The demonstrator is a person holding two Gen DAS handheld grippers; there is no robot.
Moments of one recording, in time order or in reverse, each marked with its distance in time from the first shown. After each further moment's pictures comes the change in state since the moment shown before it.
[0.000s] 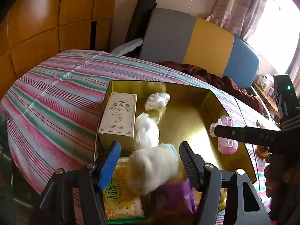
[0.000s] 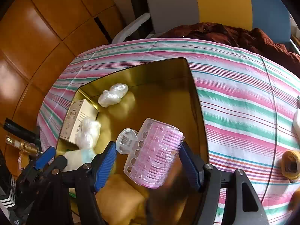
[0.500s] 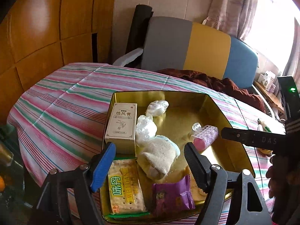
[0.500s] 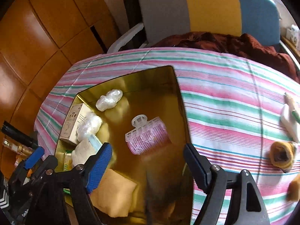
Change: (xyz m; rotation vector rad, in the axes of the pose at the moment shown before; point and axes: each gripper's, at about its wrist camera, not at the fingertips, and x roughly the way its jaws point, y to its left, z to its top) left arm -0.026 -0.014 -0.003 0.059 -0.065 0.048; right arm -0.031 -0.001 -0.019 0.009 -0.099 -0.061
